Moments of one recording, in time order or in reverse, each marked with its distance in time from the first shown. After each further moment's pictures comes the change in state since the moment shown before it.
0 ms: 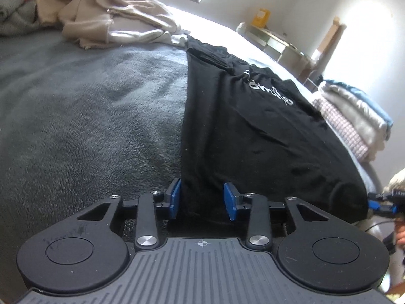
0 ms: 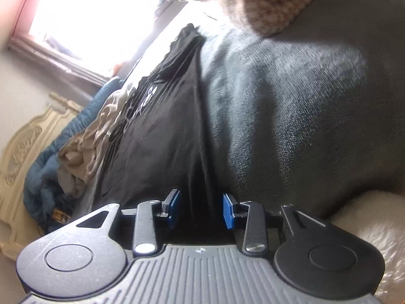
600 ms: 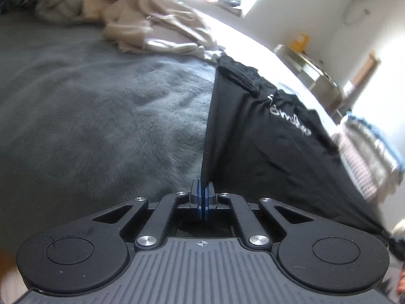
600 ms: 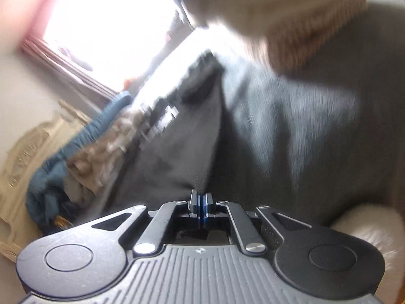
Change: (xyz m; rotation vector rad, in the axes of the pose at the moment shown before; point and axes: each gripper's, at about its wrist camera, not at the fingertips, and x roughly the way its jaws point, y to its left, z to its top) left arm -0.037 -0.035 0.002 -0.167 -0.065 0.104; right arm -0.064 0.041 -0.007 -0.093 -0.153 0.005
